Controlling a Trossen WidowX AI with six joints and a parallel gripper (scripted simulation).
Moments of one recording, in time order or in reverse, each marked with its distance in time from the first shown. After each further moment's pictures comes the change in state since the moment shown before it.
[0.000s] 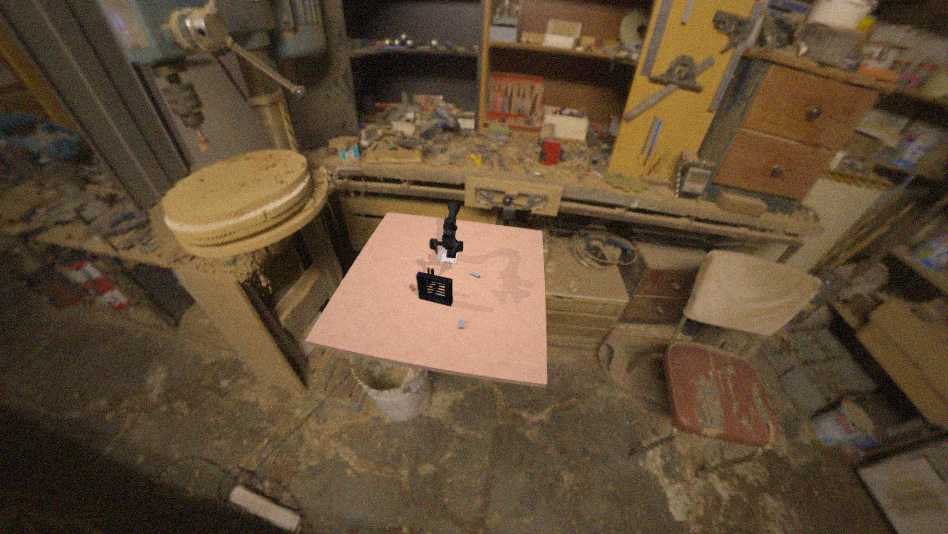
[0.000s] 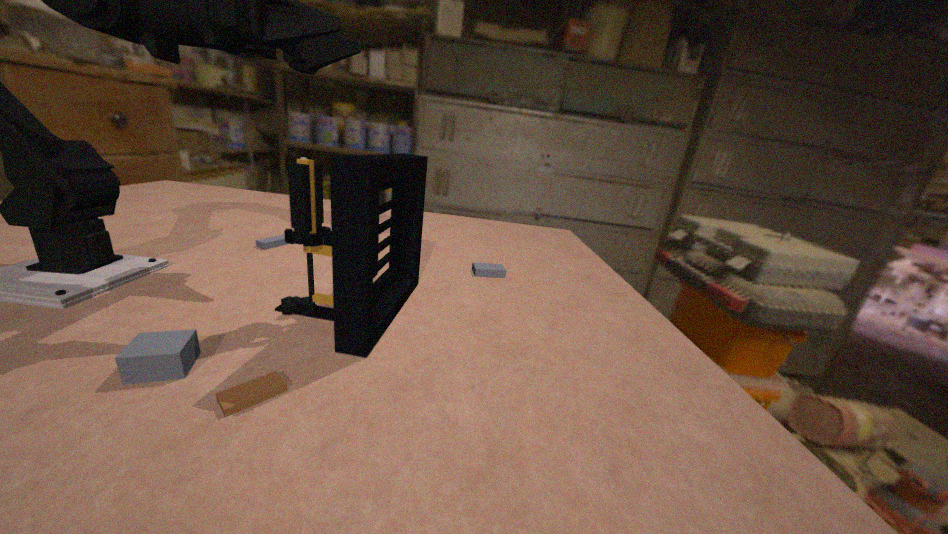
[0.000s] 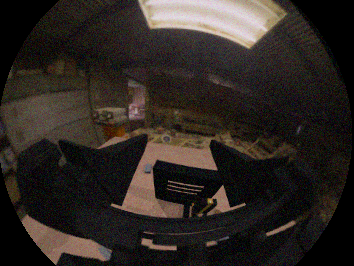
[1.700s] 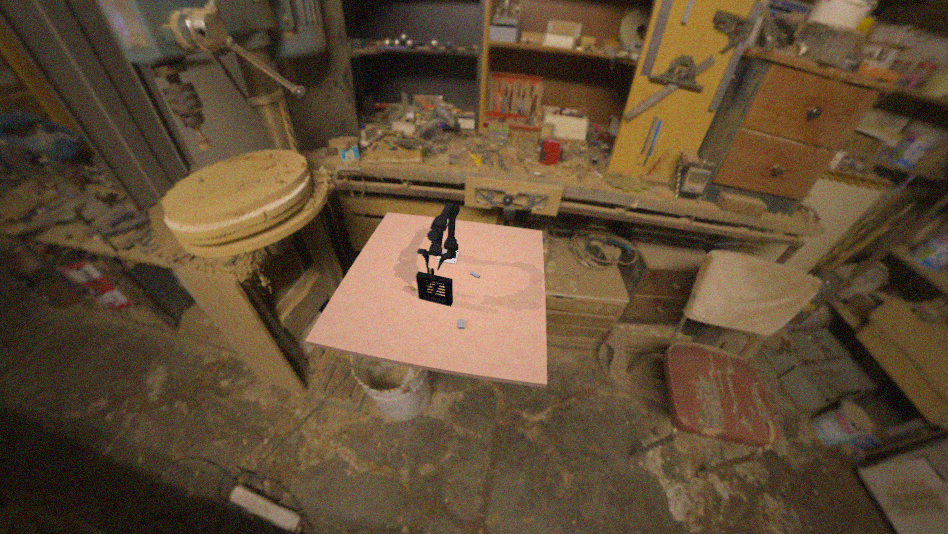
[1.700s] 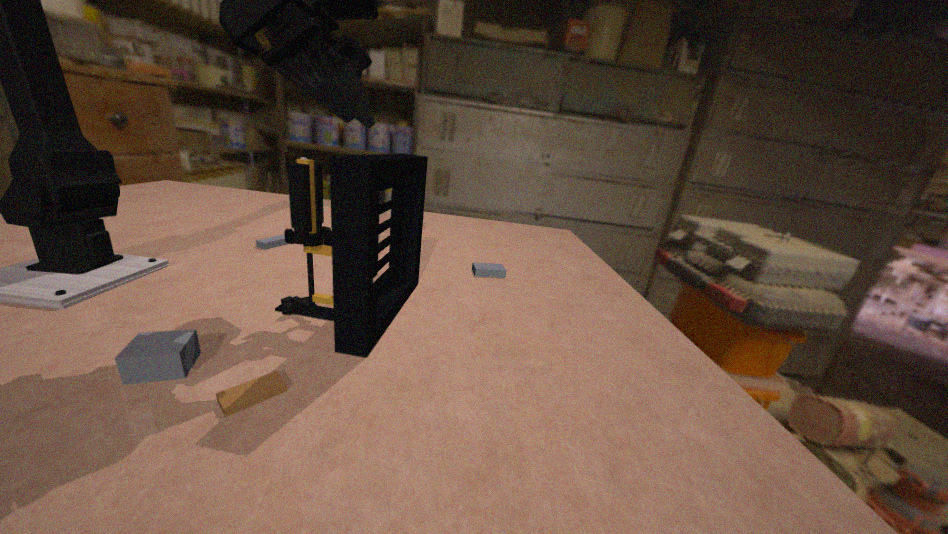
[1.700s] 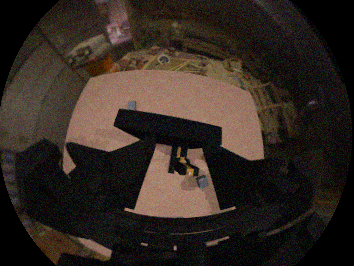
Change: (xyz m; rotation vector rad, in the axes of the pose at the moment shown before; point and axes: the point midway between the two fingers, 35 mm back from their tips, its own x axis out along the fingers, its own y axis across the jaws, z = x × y) arm 0.041 -0.059 -0.062 0.021 0.925 -0.104
